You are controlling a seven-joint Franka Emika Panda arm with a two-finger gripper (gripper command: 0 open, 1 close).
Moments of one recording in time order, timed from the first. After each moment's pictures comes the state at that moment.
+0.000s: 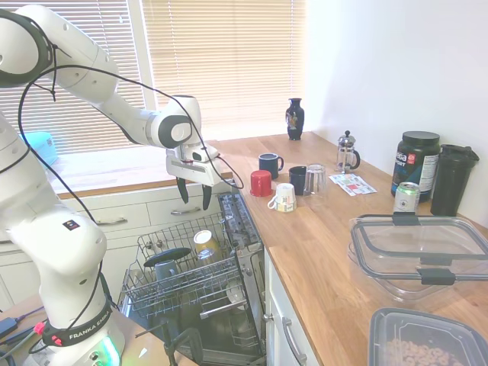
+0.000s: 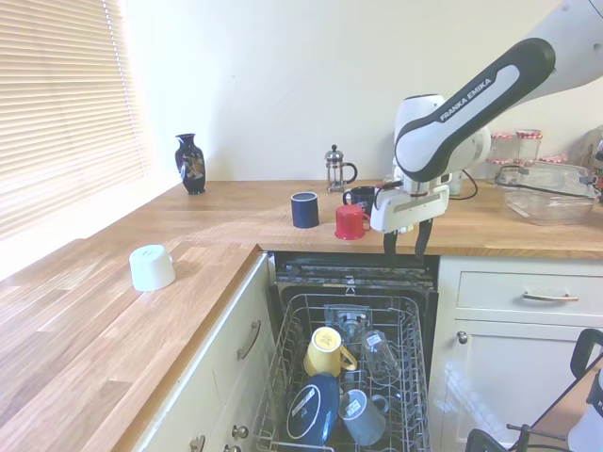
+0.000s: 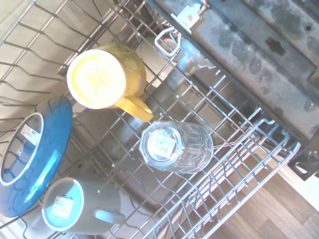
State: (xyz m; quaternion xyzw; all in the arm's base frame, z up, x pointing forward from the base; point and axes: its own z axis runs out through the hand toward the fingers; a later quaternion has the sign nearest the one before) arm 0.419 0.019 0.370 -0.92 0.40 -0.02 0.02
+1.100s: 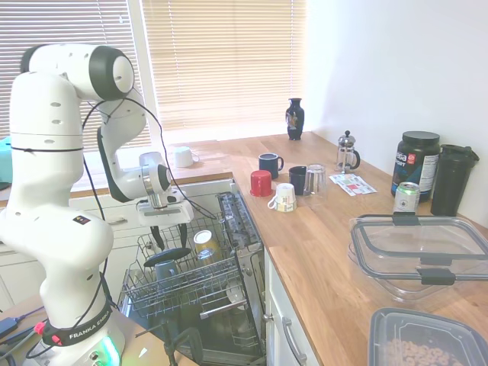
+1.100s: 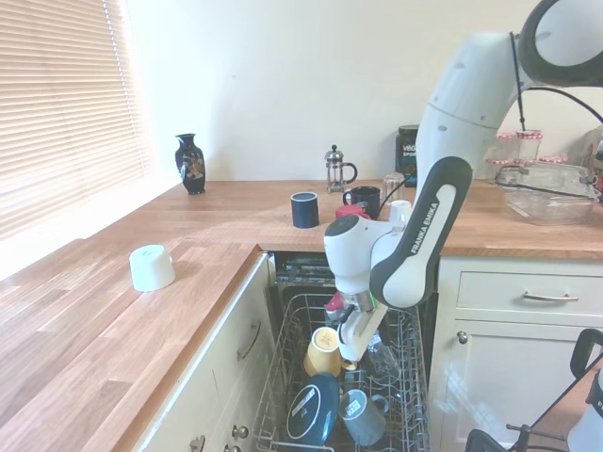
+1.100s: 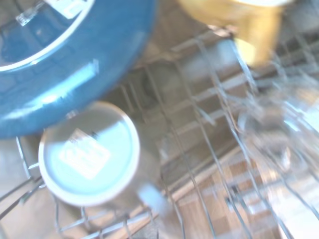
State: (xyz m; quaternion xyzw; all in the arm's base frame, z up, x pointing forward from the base) arm 0.417 0.174 0.157 -0.98 0.18 -0.01 -0.12
